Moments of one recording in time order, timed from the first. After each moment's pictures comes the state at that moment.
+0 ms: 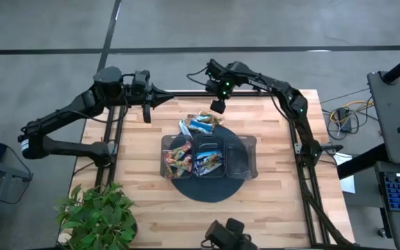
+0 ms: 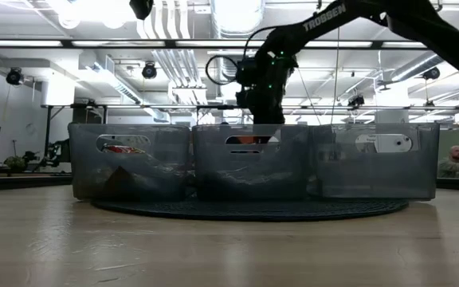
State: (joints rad) left arm 0.46 0.99 1.17 -0.26 0.31 -0.10; right arm -0.61 2.18 2.01 -1.15 -0.15 -0.22
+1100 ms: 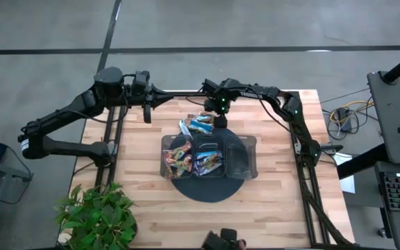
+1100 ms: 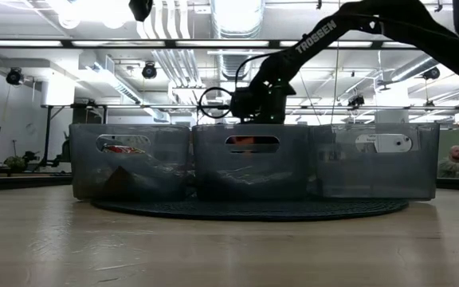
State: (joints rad) left arm 0.46 0.99 1.17 -0.28 0.30 -0.10; right arm -0.55 2.24 1.79 -1.00 -0.16 -0.41
